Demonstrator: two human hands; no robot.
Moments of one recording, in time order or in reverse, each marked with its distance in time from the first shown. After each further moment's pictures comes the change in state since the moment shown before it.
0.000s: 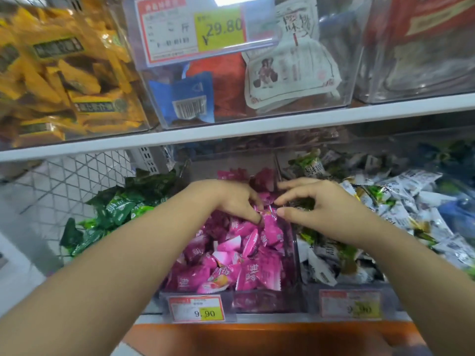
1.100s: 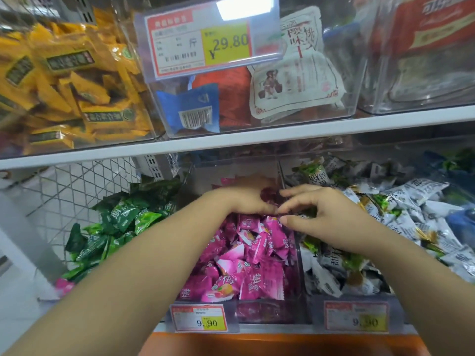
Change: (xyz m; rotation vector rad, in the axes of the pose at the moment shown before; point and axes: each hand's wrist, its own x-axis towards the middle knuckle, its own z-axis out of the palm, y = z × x) left_hand 0.021 0.001 0.001 -0.103 0.278 0.172; right_hand 0.004 0.002 0.001 -0.006 -0.022 -0.002
